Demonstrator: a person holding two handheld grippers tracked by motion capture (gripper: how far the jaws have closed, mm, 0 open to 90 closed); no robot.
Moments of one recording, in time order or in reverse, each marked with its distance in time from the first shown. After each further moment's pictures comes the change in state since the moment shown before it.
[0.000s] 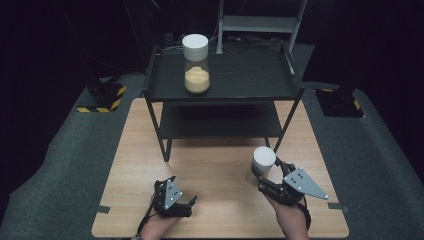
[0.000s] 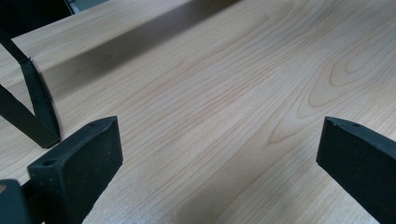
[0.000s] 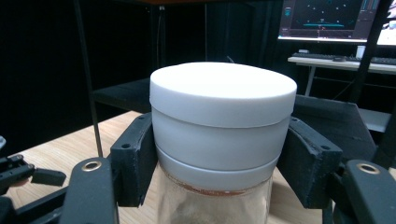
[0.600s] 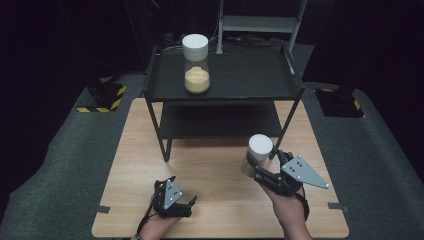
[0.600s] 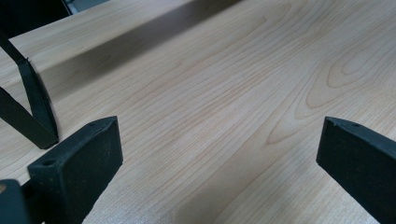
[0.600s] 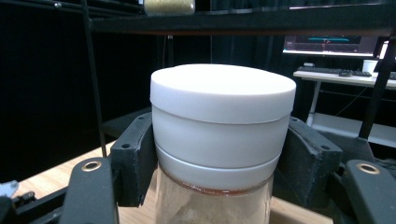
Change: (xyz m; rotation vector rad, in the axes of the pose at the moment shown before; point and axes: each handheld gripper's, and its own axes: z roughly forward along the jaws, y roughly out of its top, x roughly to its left) left arm 0.002 -0.001 -0.001 -0.007 -0.008 -0.009; right arm 0.004 0.036 0.012 -0.038 0.020 0.006
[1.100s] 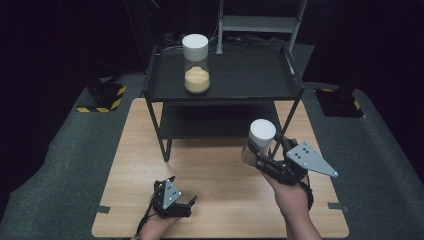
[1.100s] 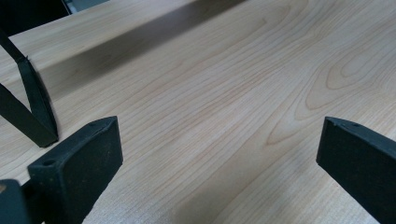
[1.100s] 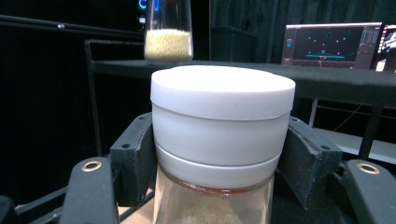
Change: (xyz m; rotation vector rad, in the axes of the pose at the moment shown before) left arm 0.002 -0.001 -0.001 -0.006 -0.004 -0.013; right arm -0.001 0.038 0.007 -0.048 -0.003 -0.006
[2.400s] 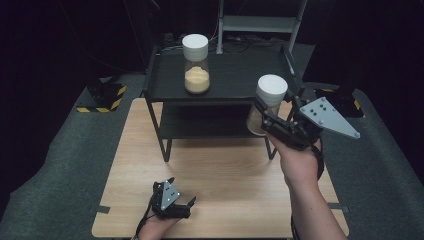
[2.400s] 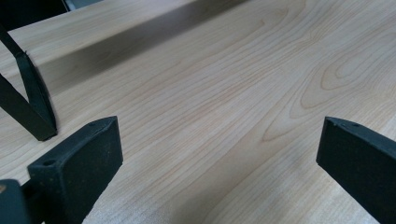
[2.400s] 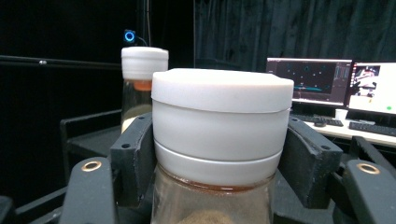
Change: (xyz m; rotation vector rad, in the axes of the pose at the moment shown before) left arm 0.001 -0.003 -0.004 -0.005 -0.006 -0.024; right arm -0.004 0.081 0.029 -0.083 -0.066 -0.022
